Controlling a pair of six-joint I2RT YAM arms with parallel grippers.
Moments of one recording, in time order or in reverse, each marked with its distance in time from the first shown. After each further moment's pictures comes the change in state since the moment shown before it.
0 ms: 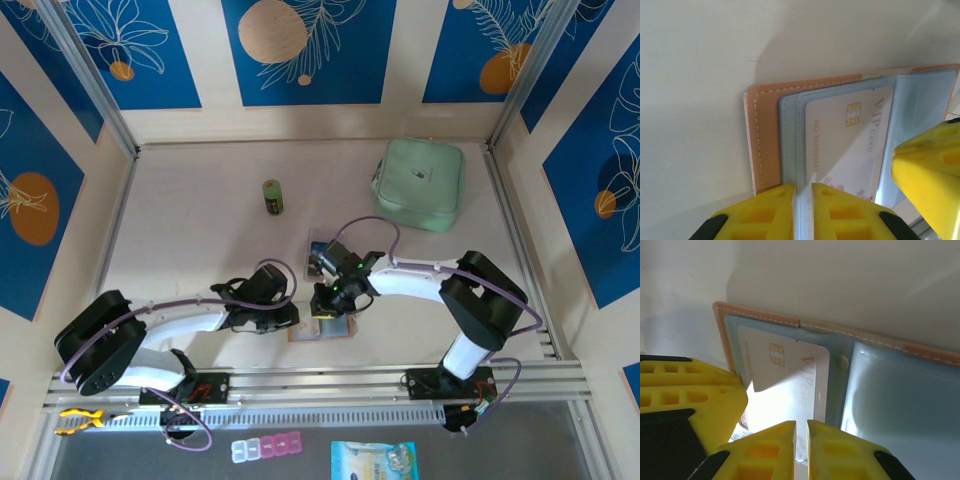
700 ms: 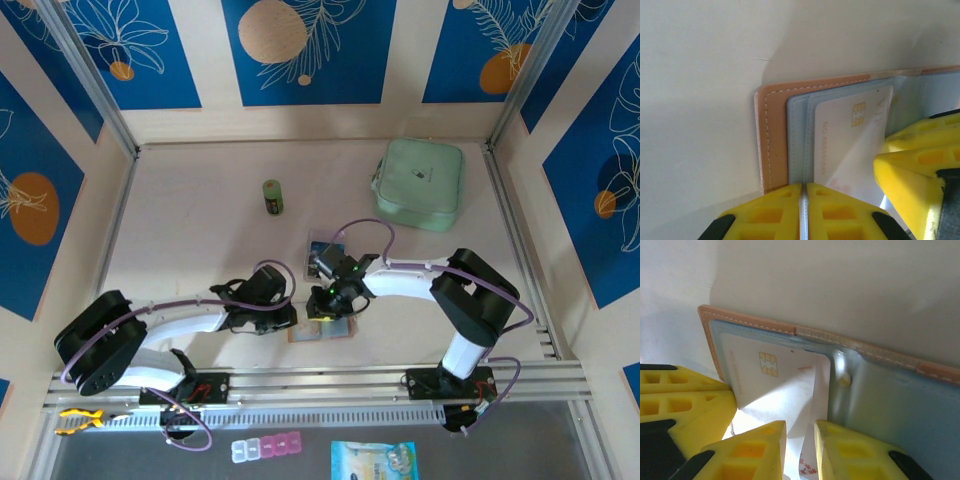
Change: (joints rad) left arm 0.004 0.000 -0.016 0.018 0.000 0.000; right arm 0.022 0.040 0.003 0.023 0.019 0.006
